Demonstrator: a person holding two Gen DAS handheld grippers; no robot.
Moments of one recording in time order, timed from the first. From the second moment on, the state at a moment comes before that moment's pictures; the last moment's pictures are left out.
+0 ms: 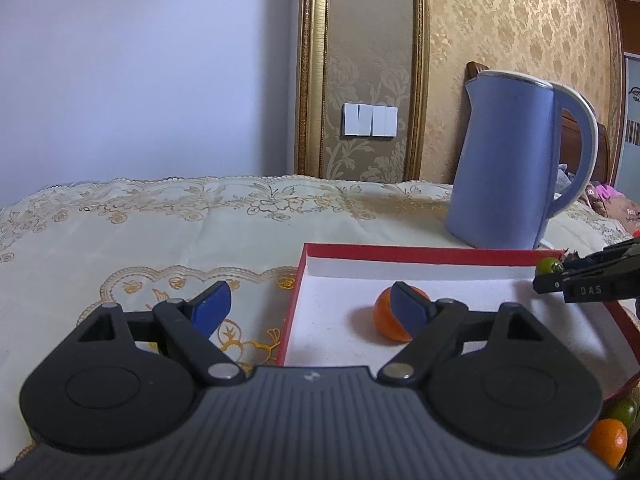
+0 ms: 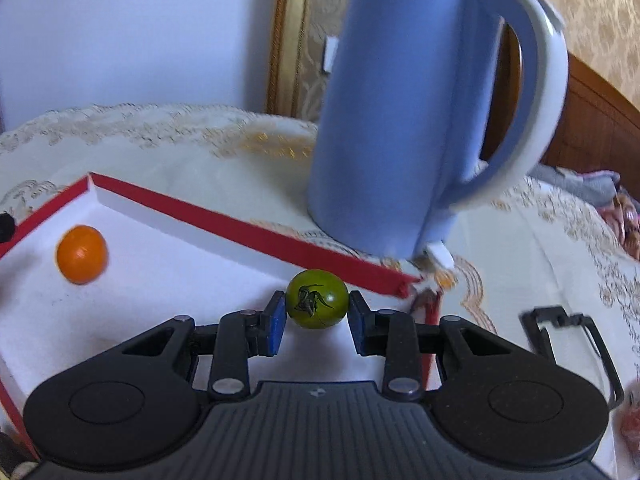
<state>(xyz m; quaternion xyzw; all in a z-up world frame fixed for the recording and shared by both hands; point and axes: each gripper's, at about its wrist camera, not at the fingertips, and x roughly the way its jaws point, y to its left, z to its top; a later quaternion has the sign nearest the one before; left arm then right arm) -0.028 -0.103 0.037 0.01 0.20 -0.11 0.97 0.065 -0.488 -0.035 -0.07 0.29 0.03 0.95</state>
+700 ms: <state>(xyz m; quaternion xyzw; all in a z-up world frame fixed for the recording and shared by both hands) -0.029 -0.108 0.035 0.02 0.20 -0.12 0.97 0.086 -0.491 -0.038 -0.12 0.30 0.05 0.95</state>
